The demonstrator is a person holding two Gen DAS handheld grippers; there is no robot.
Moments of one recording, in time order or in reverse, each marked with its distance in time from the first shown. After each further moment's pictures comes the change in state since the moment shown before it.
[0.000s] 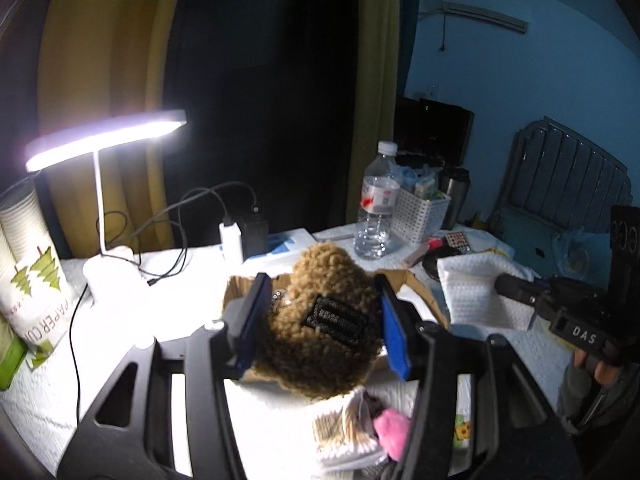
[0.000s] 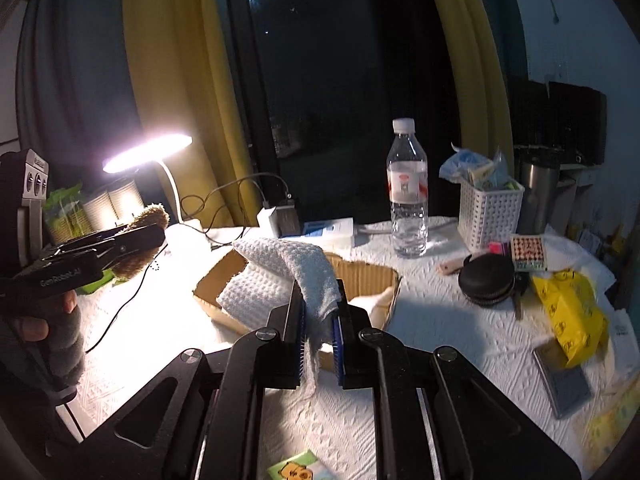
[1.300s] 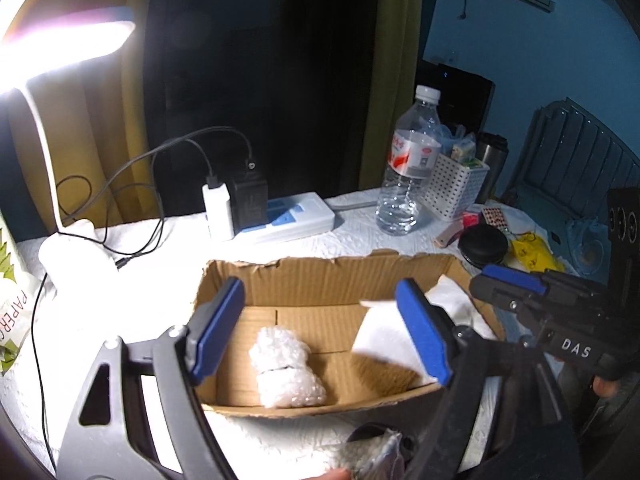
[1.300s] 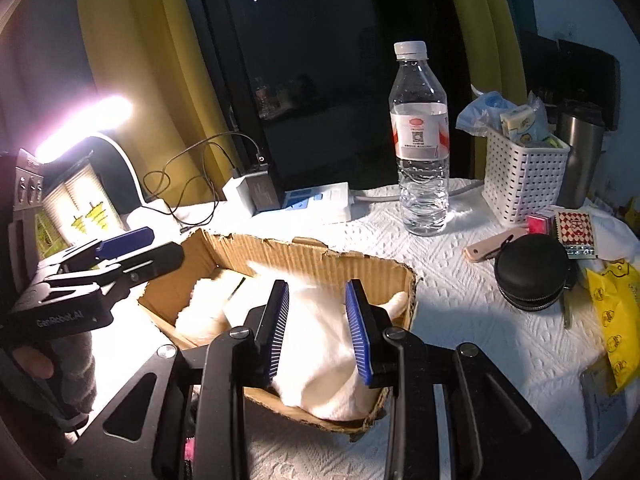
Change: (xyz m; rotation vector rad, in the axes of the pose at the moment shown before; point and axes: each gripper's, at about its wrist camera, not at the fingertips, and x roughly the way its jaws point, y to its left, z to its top) left arm 0.103 0.012 -0.009 -0.035 0.143 0.033; right arm 0.107 -0.025 0.002 0.051 0.153 0.007
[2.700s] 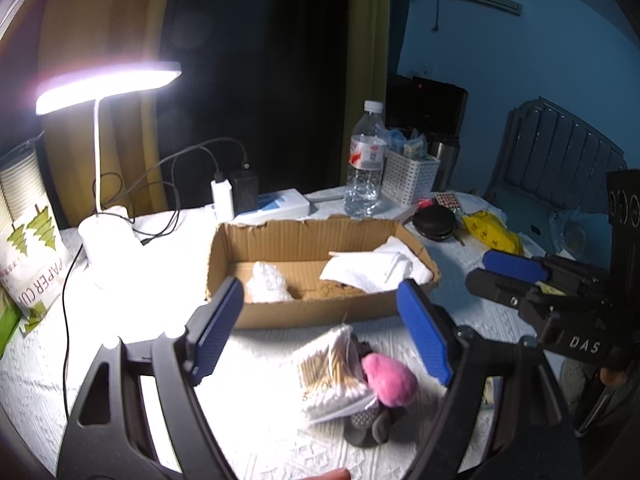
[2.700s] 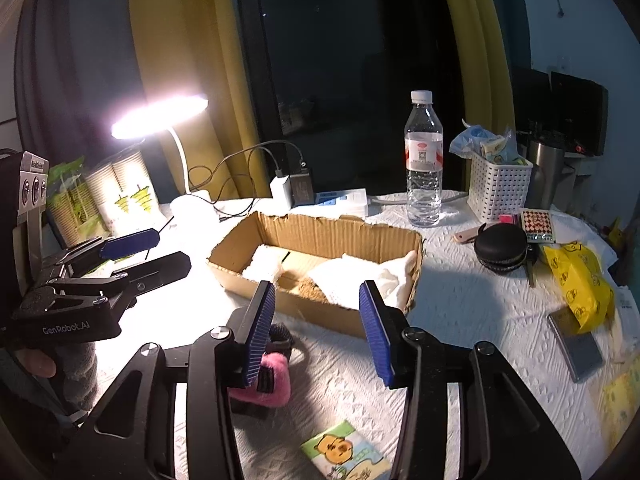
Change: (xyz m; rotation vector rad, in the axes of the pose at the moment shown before) left arm -0.111 -0.018 -0.059 0.046 -0.066 -0.039; right arm -0.099 0.063 -0.055 -0.063 -0.071 -0.020
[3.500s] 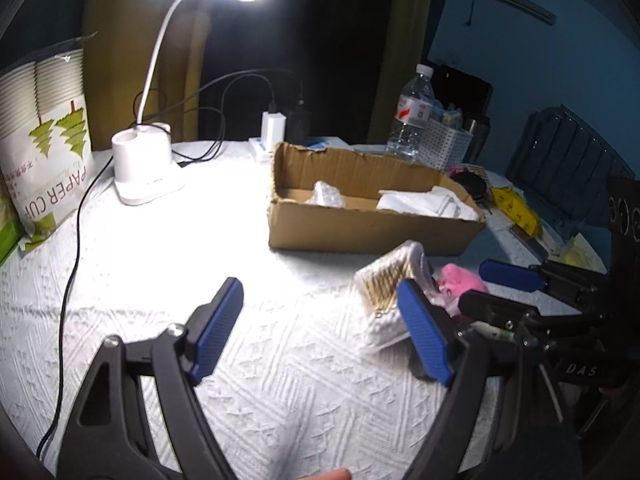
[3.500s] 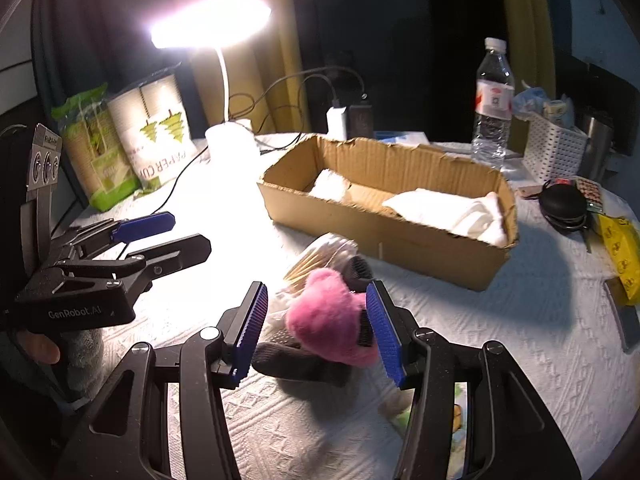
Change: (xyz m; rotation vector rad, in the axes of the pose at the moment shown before) left arm -0.001 0.067 -0.067 -0.120 0.088 0.020; right arm 0.052 0.066 -0.044 -0.081 0.174 0.055
